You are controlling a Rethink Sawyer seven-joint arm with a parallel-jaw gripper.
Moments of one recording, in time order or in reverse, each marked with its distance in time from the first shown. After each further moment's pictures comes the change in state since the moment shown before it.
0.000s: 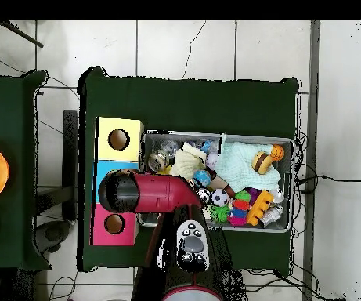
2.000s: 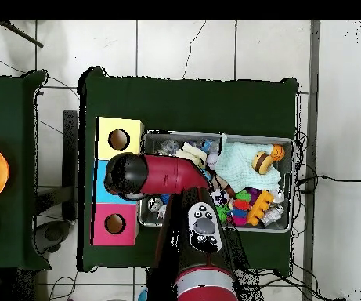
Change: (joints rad) arm -0.051 0.042 0.046 -0.107 -0.001 0.227 0.000
